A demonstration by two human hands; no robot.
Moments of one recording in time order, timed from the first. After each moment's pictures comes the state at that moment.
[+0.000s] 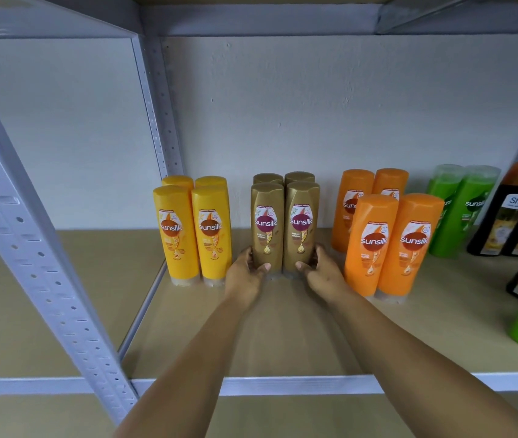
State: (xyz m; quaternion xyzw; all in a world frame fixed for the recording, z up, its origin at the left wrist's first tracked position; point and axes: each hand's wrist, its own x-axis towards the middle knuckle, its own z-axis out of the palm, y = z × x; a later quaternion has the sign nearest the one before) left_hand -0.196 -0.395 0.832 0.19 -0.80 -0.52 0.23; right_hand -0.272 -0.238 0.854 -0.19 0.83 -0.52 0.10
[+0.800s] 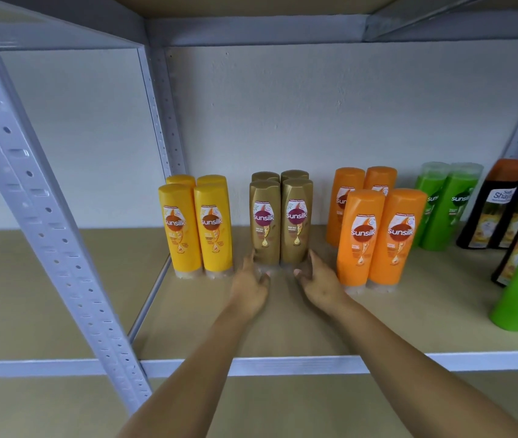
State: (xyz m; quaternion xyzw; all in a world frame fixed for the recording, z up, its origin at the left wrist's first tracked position) left_hand -0.159 -0.368 0.830 0.16 -0.87 -0.41 0.22; right_hand -0.233 -0.216 0.848 -0.28 0.85 -0.44 0.02
